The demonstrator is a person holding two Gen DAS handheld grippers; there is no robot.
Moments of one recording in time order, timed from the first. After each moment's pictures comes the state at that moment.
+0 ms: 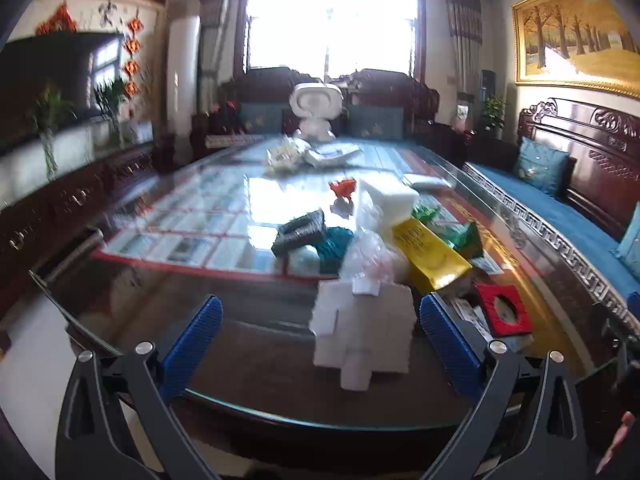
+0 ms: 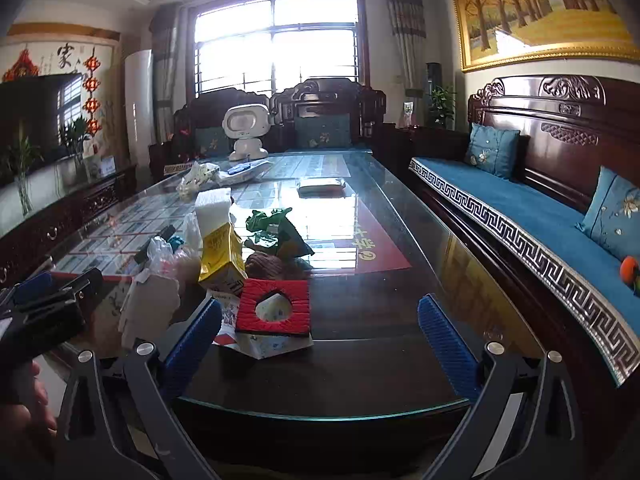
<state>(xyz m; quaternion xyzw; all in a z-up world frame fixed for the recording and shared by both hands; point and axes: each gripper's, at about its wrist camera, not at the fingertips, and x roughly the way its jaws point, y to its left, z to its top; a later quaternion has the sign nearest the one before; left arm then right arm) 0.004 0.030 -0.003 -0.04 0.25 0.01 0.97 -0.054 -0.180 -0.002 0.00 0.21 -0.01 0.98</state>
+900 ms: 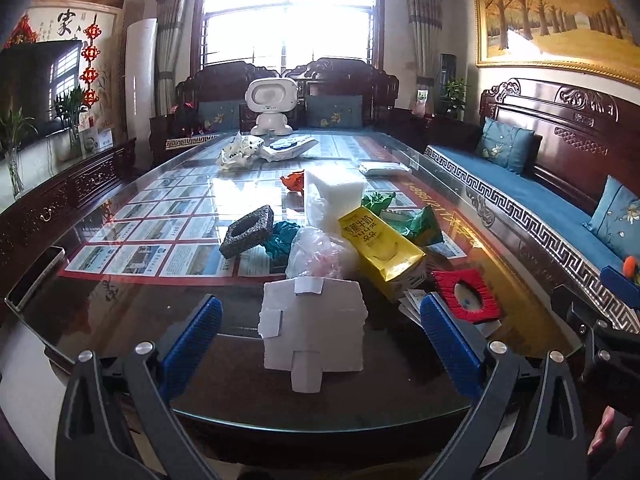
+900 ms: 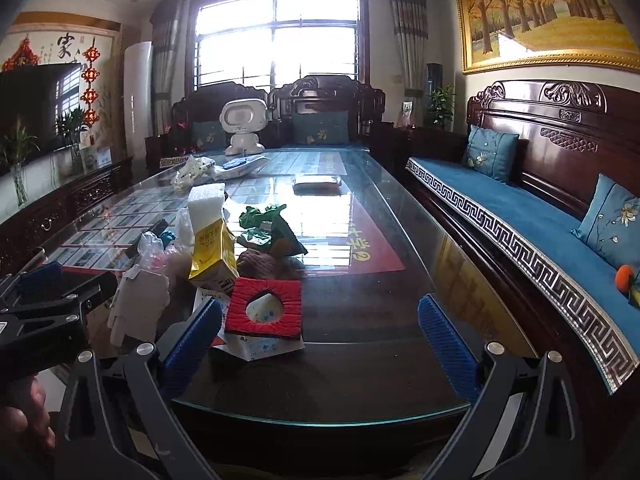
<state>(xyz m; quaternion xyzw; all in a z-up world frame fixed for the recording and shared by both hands) 0.009 0.000 -0.004 0.00 0.26 -0.04 0.97 -0.045 -0.183 -0.003 -0.01 0.22 -0.02 0.97</state>
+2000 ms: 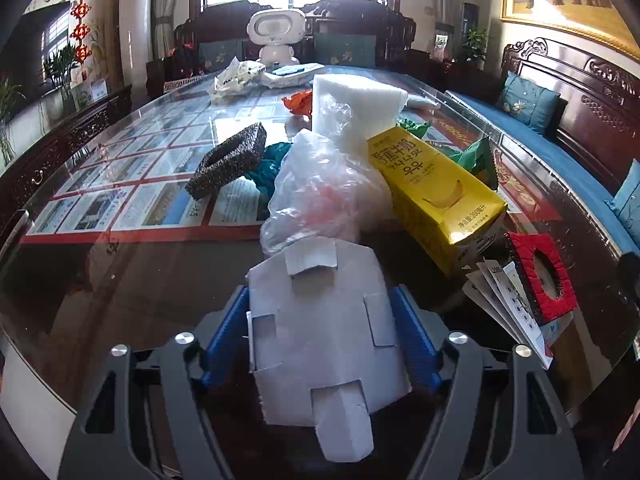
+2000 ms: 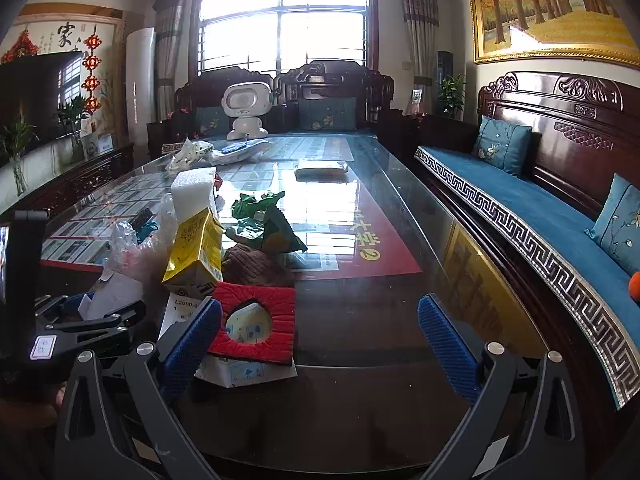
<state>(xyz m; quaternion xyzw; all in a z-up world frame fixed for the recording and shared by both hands) 0.087 0.003 -0.066 0.00 0.37 -0.03 0.93 0.000 -0.191 -0.020 -0.01 0.25 -0.01 0.97</state>
